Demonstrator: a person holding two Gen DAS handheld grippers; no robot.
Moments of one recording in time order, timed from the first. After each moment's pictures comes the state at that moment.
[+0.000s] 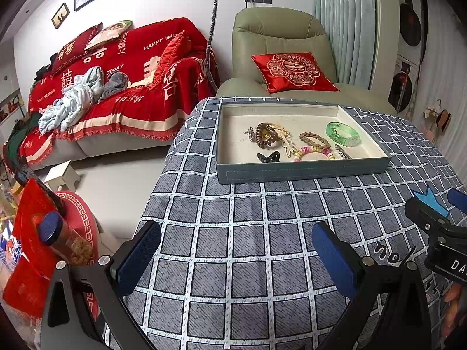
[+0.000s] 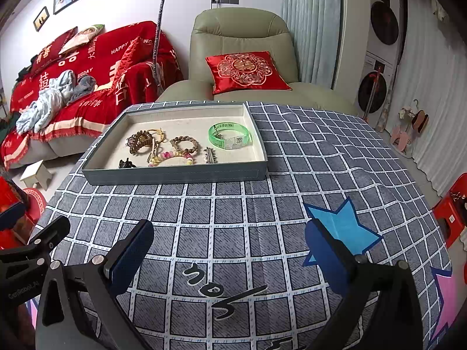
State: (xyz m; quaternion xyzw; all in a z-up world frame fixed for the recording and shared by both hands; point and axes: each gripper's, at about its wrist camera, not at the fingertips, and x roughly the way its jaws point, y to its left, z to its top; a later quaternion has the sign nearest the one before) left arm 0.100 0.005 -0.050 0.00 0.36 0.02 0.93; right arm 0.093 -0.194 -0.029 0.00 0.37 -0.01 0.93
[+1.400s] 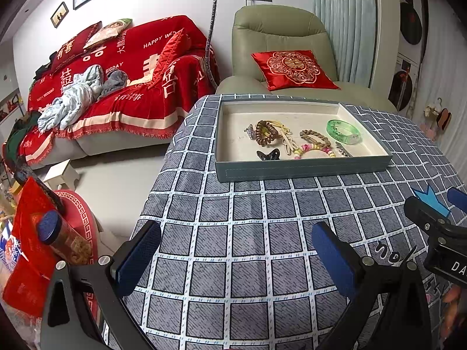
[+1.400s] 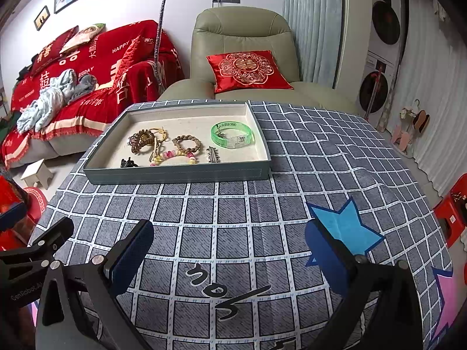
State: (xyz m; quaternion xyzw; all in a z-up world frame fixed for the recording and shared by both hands) left arm 0.104 0.003 -0.050 0.00 0.37 0.02 0.93; right arm 0.095 -0.193 -0.031 -0.01 0.37 -0.01 0.93
